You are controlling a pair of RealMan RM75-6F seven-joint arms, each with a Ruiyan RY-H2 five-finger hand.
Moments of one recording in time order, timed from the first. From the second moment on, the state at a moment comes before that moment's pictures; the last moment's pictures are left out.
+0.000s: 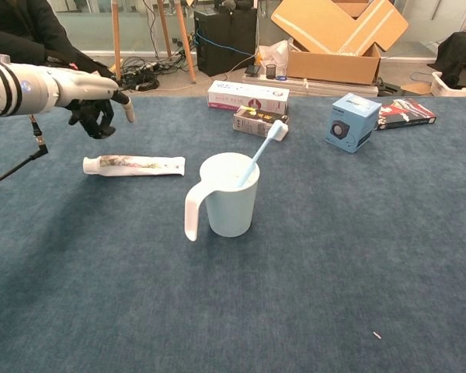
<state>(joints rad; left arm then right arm) -1.14 -1.44 0.01 -1.28 0.51 0.77 0.49 0.07 -1.04 0.06 -1.57 -1.51 1.47 0.17</state>
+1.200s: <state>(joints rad) -1.04 -1.68 -0.14 -0.94 0.49 0.70 0.49 0.09 -1.04 0.07 -1.56 -1.47 1.41 0.18</state>
